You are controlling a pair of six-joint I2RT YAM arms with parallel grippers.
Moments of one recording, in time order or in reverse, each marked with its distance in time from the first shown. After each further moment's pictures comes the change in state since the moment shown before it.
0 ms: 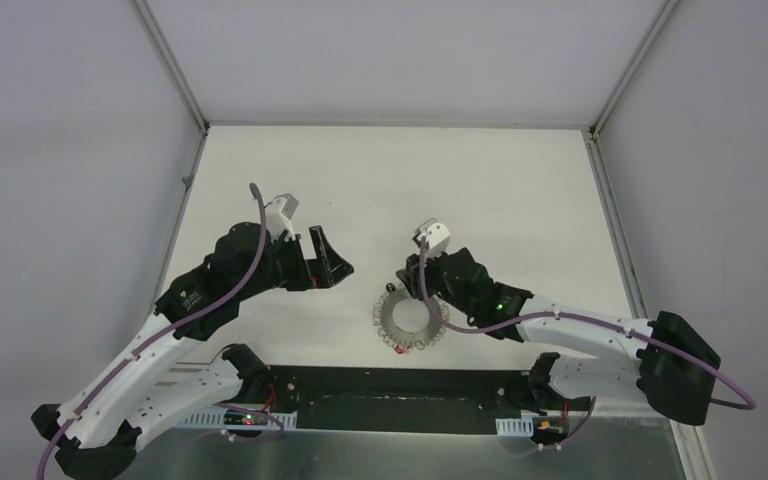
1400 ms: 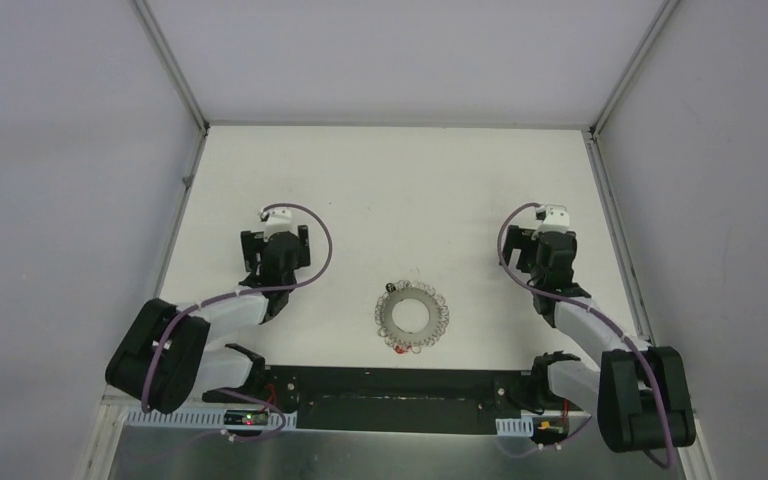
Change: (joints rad) left arm 0.303 0.483 -0.610 1.104 -0.708 0.632; right arm -0.918 -0.089 -0.234 0.049 -0.065 -0.140
